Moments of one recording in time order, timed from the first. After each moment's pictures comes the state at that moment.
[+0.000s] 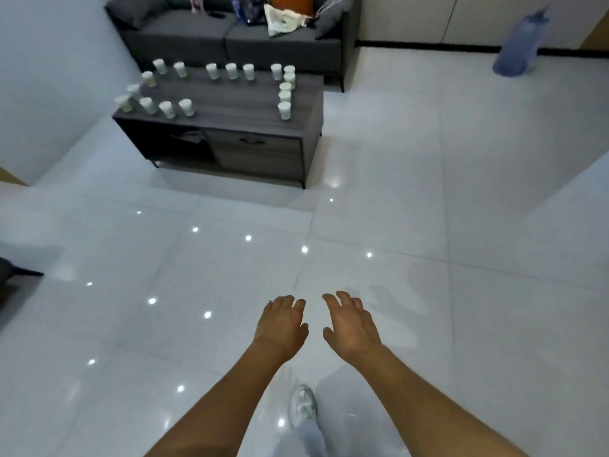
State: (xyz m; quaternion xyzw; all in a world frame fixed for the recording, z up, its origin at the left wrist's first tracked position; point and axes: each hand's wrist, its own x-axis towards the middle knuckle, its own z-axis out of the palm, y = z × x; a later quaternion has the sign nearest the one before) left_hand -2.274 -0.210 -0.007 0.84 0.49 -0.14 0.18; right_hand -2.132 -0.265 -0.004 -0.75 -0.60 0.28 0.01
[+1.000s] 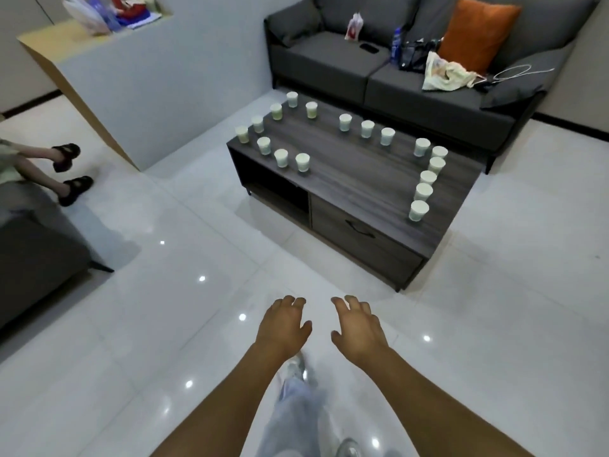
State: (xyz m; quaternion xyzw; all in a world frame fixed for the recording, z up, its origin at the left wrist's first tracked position) left_hand -2.375 0.345 0.015 0.69 0.68 -0.03 0.25; right_hand -2.213 0.354 0.002 -0.61 -0.75 0.26 -0.06
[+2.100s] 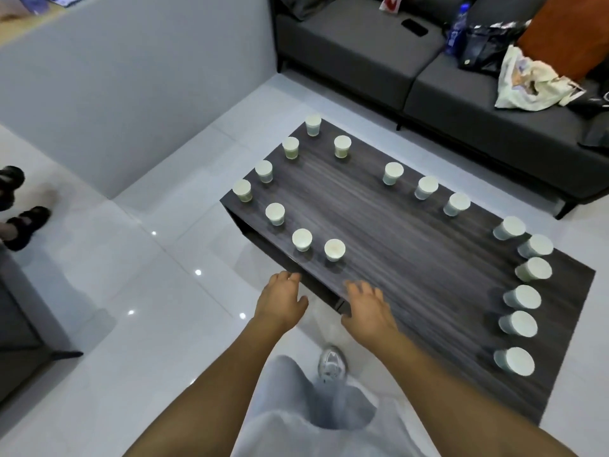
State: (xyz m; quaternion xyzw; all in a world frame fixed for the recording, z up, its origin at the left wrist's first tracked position) left_hand -2.562 0.979 -0.027 0.64 0.71 -0.02 0.29; right_hand -2.381 0.979 -0.032 -0.64 -0.70 0.30 -0.11
